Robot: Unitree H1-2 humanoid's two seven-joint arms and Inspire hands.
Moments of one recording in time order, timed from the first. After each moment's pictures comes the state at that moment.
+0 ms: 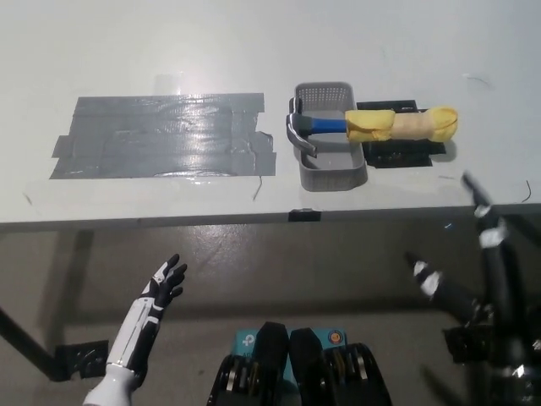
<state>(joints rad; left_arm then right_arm) -0.01 0.15 -0.07 0.05 0.05 -0.13 -0.09 -0.13 -0.12 0.04 -0.21 -0.51 -0.21 -0.17</state>
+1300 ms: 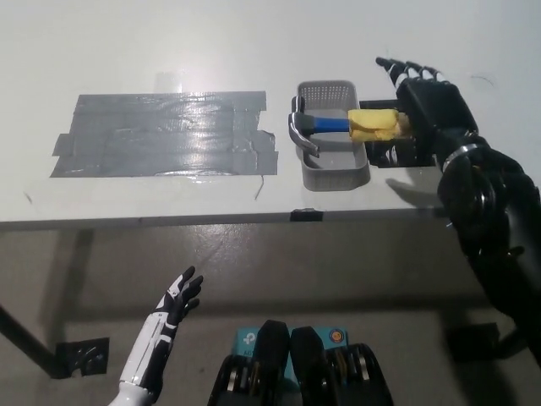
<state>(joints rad) 0.05 0.12 -0.10 0.00 0.05 -0.16 -0.09 -0.79 -0.28 0.33 0.27 -0.86 0.34 0.29</state>
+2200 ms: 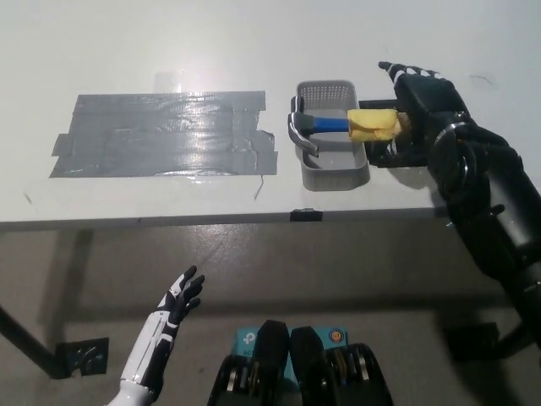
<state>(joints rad) 0.04 0.13 -0.10 0.02 0.05 -0.16 -0.10 -0.91 -0.25 0.35 0.49 -0.83 0.33 0.27</state>
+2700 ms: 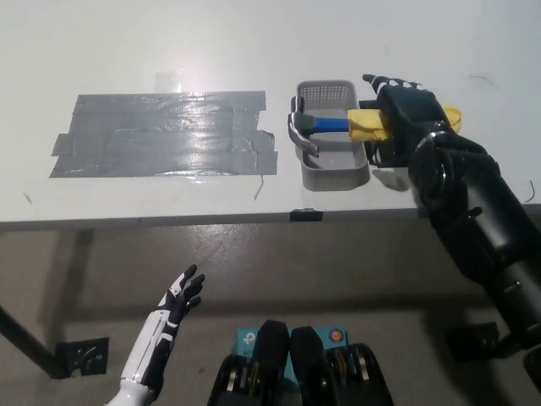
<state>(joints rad) 0.03 0.13 -0.10 0.02 0.05 -0.17 -0.10 -0.93 -0.22 0.37 0.59 -0.82 0.33 0.24</state>
